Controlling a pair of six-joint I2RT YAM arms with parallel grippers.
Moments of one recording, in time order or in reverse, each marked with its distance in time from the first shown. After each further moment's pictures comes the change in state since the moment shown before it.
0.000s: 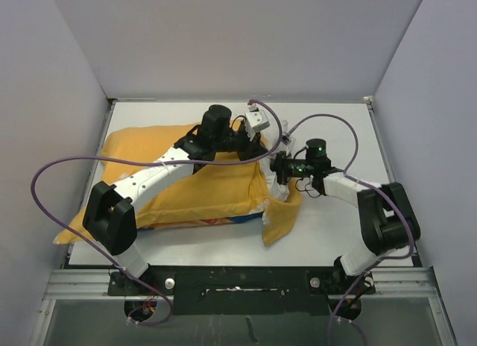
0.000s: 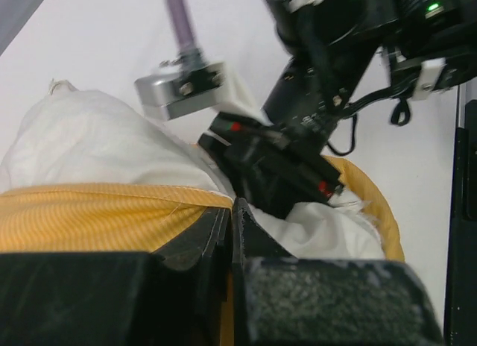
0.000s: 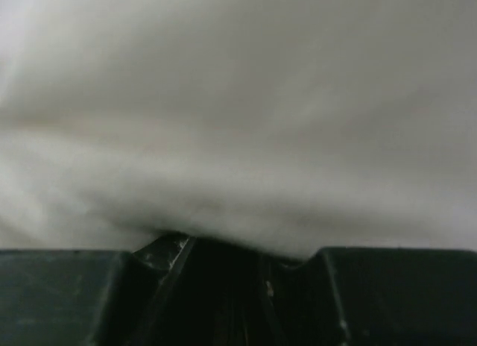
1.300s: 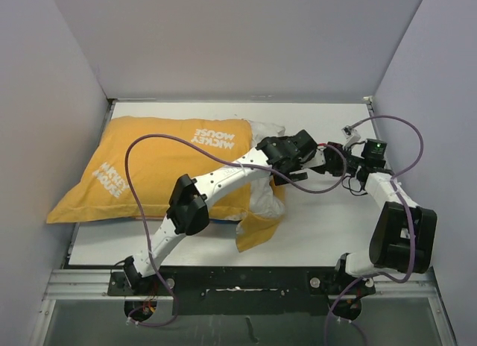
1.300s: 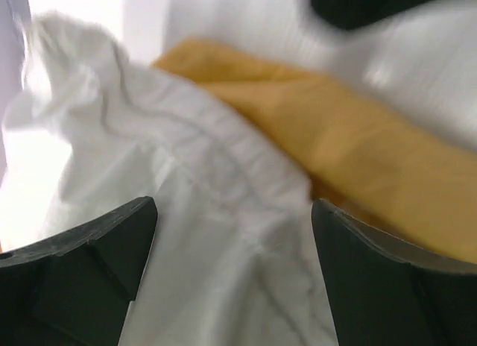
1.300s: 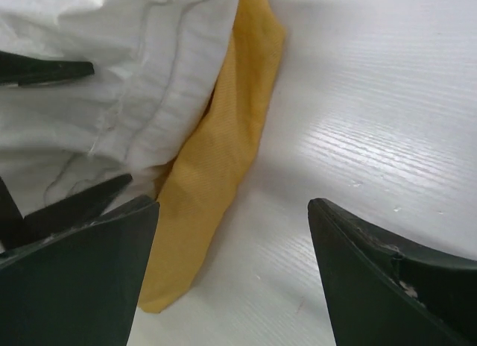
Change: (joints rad) left arm -0.350 0.672 0.968 -0.922 -0.912 0.309; right arm -0.460 -0.101 0.070 -0.382 0.110 -0.174
